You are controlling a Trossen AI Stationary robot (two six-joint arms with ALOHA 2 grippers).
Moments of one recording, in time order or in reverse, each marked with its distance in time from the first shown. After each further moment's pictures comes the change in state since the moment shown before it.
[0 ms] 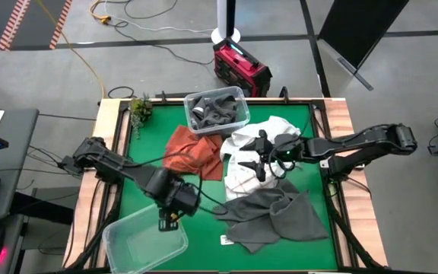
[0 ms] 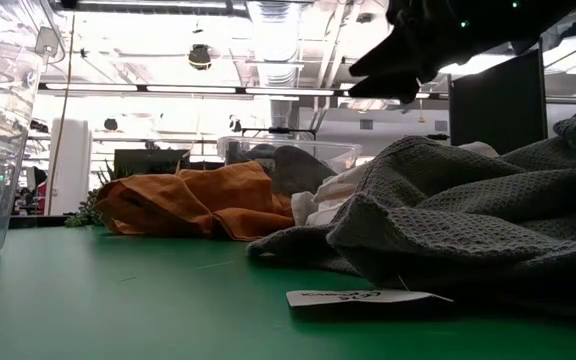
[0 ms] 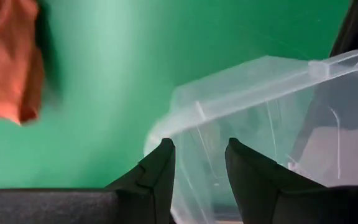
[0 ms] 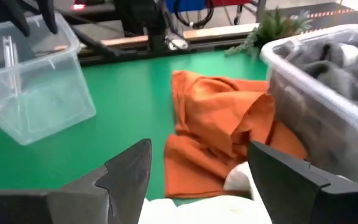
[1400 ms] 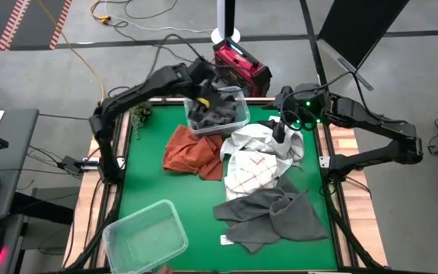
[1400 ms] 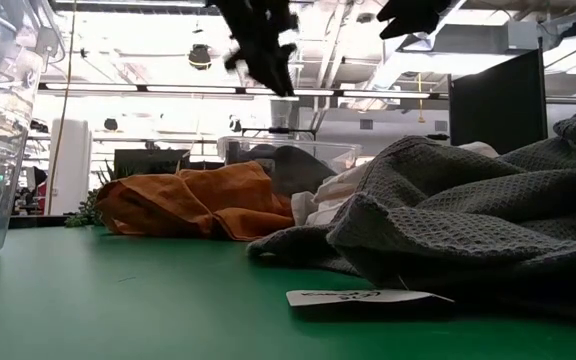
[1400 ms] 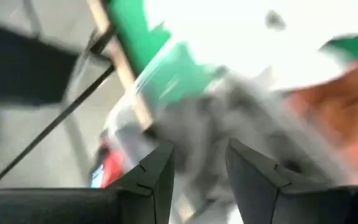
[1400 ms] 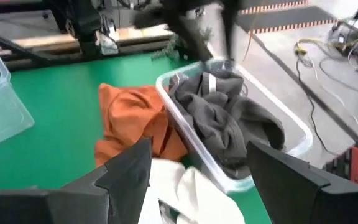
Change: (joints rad) left arm 0.932 0.078 0.197 0.530 0.025 1.649; right arm -0.303 -0.103 0.597 -0.844 -0.056 -0.155
